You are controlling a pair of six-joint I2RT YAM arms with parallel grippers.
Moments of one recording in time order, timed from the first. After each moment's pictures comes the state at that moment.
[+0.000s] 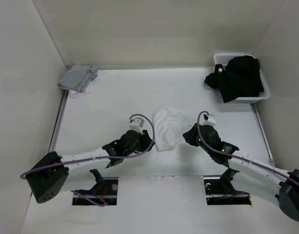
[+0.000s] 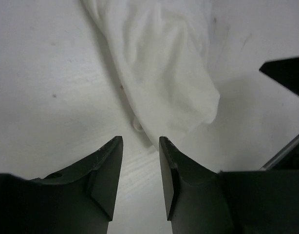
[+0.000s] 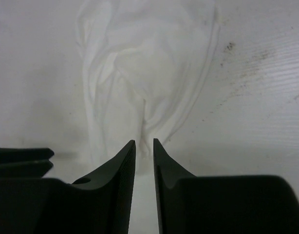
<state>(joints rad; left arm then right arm) -0.88 1.10 0.36 0.24 -0.16 -0.73 0.71 0.90 0.38 -0.03 0.26 0.86</state>
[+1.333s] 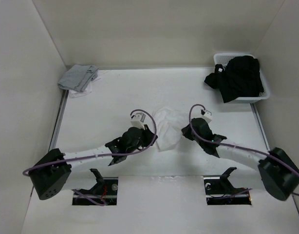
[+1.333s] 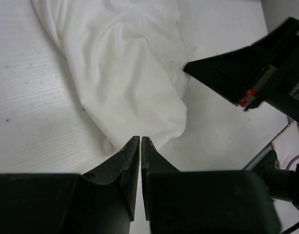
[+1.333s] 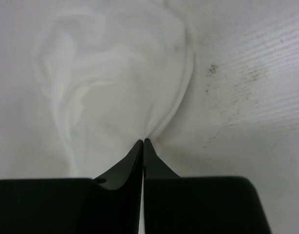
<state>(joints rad) -0.94 1.20 0.43 0.35 -0.20 -0.81 0.67 1.23 0.47 0.11 0.33 0.95</state>
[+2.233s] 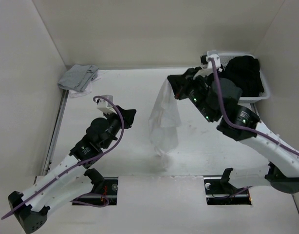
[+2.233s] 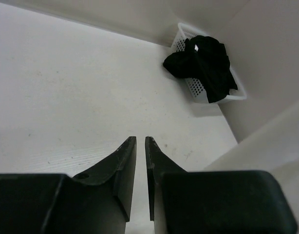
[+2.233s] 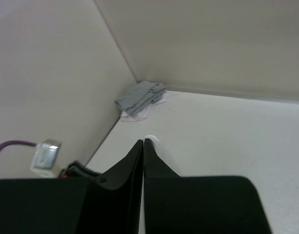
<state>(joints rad) -0.75 0.70 0.67 -0.03 -0.32 -0.60 1.07 1.19 1.60 -0.32 0.53 0.33</state>
